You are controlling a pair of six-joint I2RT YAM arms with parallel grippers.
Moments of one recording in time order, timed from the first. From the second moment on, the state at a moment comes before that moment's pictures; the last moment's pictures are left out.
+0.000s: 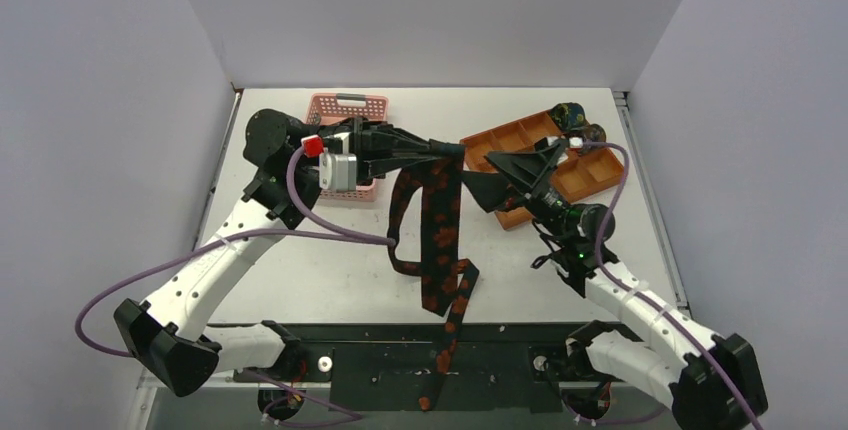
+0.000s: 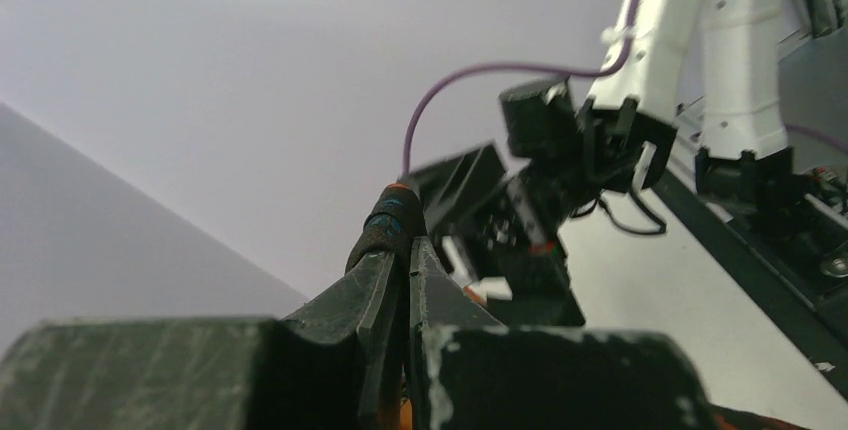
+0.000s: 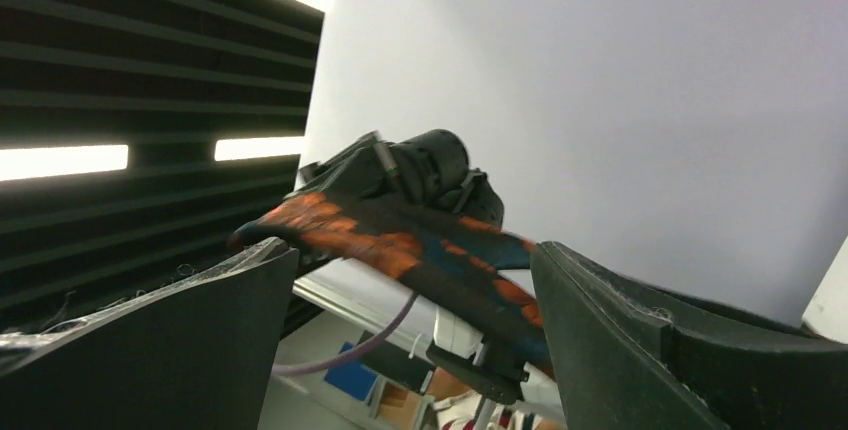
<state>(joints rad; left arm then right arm) -0.64 1.23 1.33 0.48 1.15 0.23 0.54 1.00 0.54 0.97 -0.38 1.80</state>
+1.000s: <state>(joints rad) -0.66 1.47 1.41 0.94 1.23 -0.15 0.47 1.14 0.70 0.91 -0.46 1.79</state>
